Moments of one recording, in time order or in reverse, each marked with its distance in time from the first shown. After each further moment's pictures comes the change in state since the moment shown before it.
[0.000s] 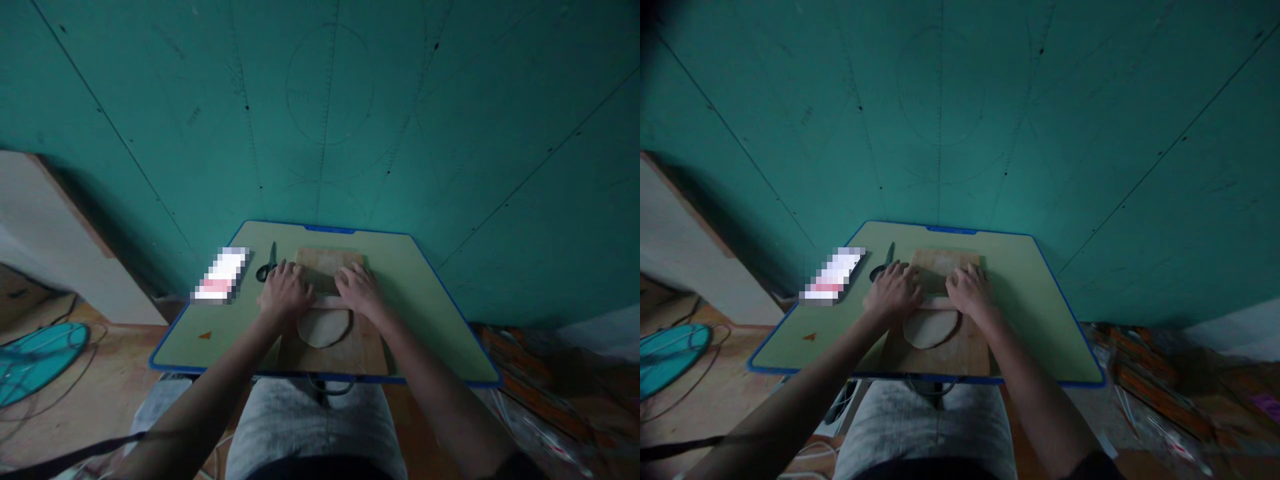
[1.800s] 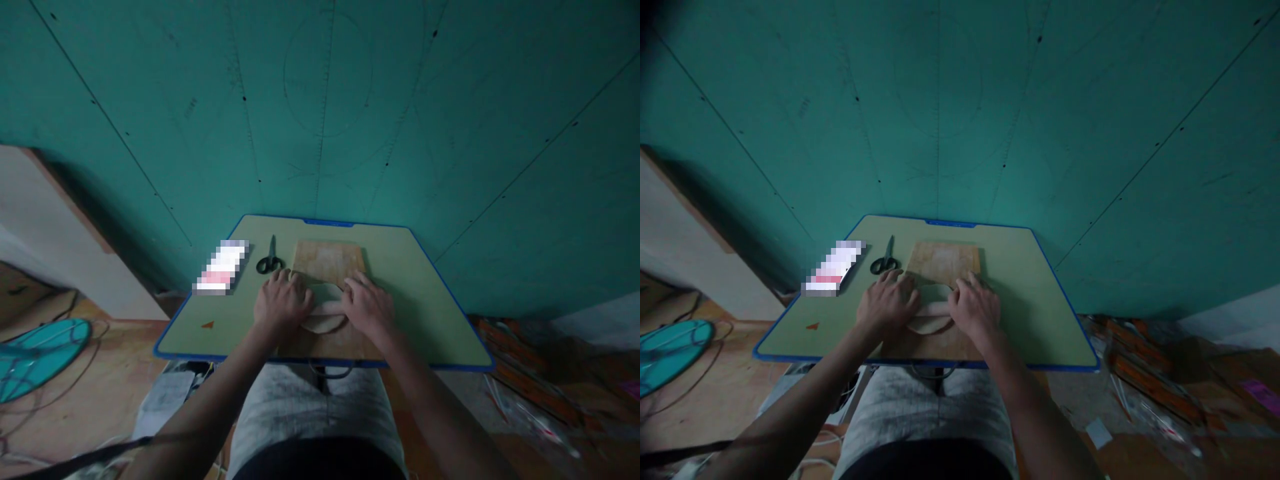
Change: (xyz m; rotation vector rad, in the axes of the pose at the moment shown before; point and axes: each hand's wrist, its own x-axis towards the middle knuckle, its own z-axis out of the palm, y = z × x) left_hand -0.035 0.004 -0.009 -0.024 -0.022 0.003; right_hand -0.060 -0.009 -0.006 -0.053 0.073 0.085
